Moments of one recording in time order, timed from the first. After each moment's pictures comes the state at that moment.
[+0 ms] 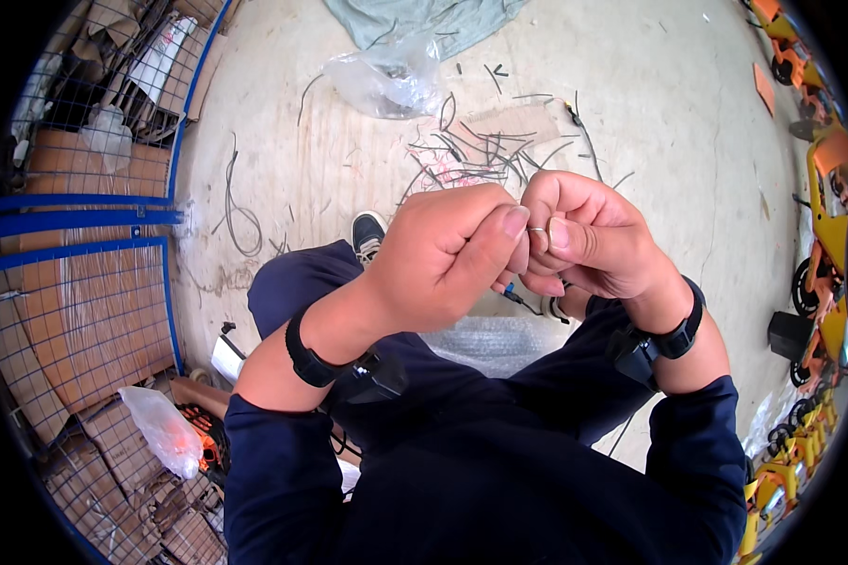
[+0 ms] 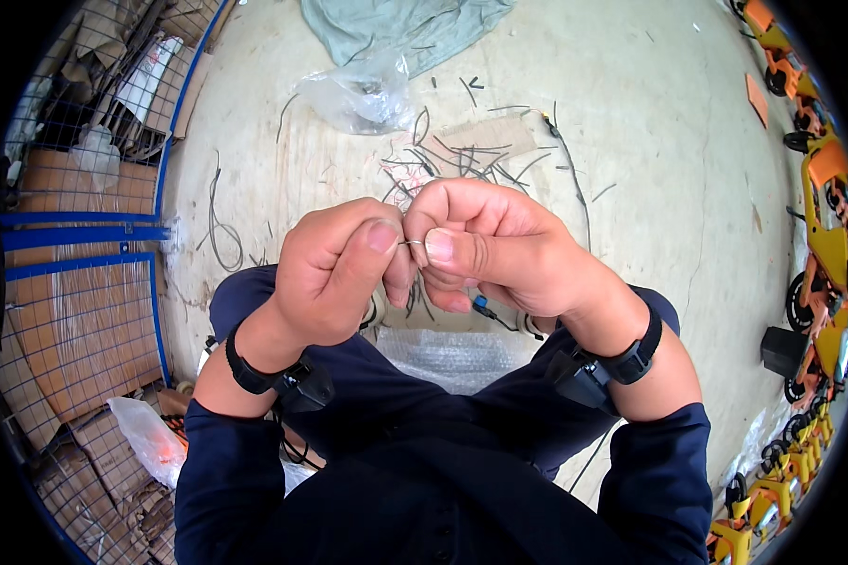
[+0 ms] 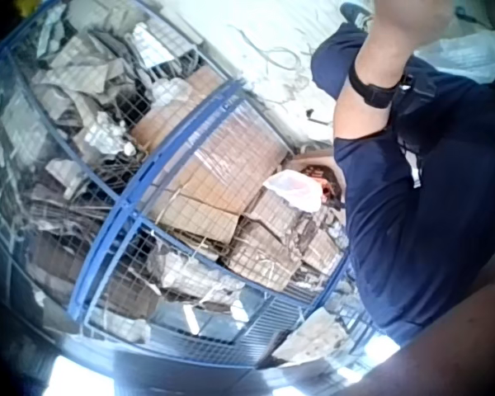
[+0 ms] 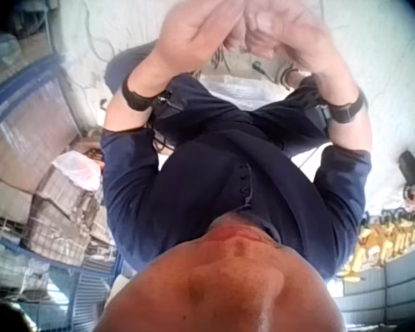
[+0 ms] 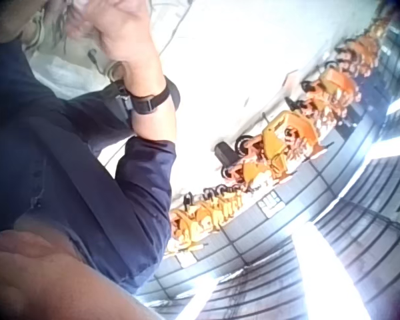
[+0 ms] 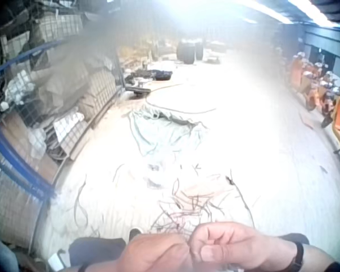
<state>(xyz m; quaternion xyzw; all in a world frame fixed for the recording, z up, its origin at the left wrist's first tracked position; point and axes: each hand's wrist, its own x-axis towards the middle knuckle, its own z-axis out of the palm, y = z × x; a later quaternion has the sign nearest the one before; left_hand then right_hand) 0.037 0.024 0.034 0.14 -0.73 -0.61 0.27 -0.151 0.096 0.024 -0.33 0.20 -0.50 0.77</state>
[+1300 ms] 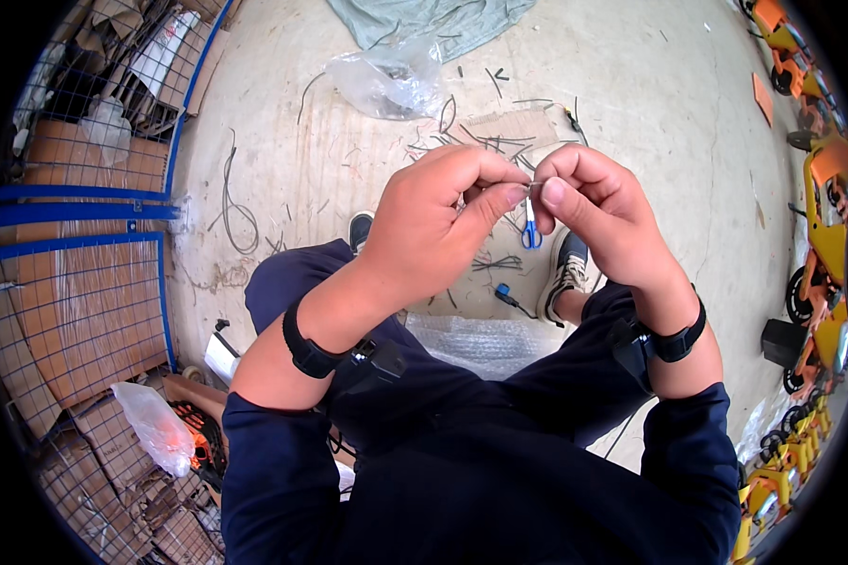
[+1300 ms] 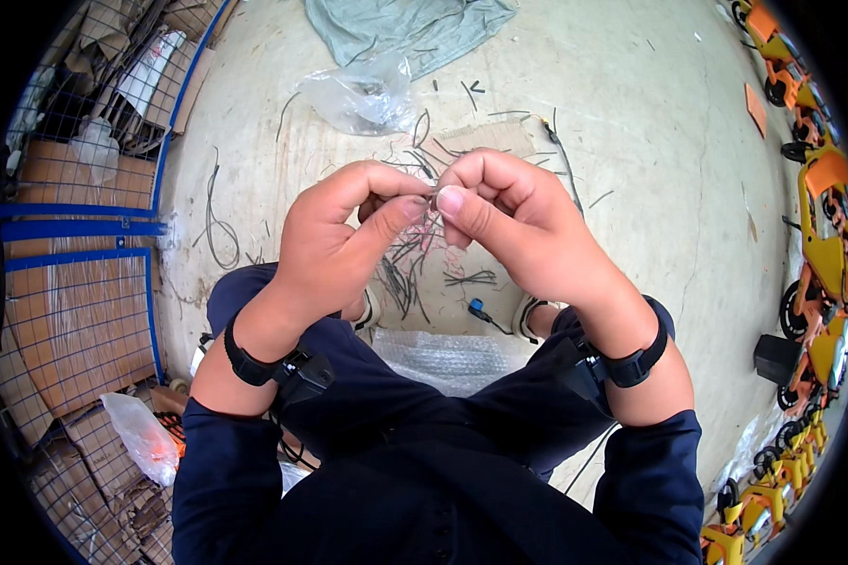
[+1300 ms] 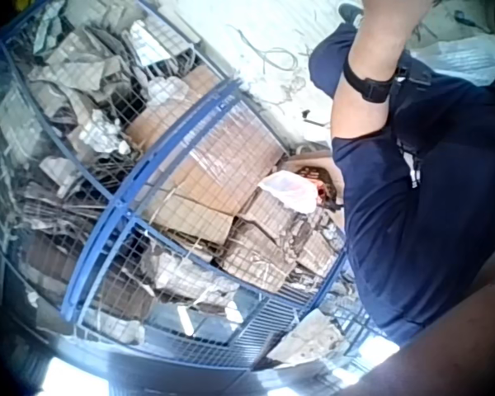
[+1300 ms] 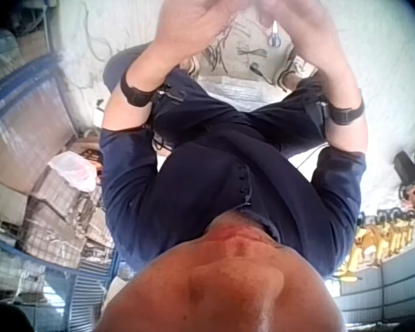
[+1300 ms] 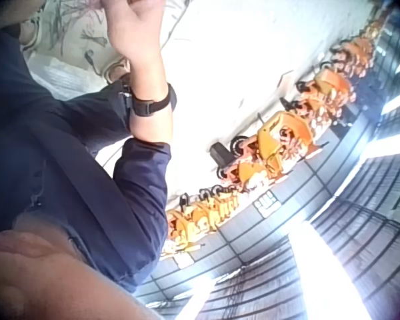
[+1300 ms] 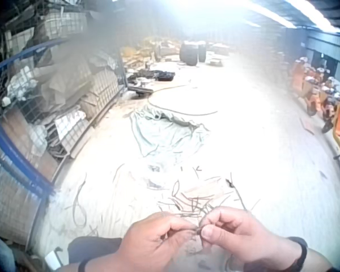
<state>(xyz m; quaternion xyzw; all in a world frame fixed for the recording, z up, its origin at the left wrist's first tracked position) 0.032 0.013 0.024 0.29 -0.74 -0.54 0.27 -0.157 0.089 0.021 -0.45 0.45 -0.52 0.57</state>
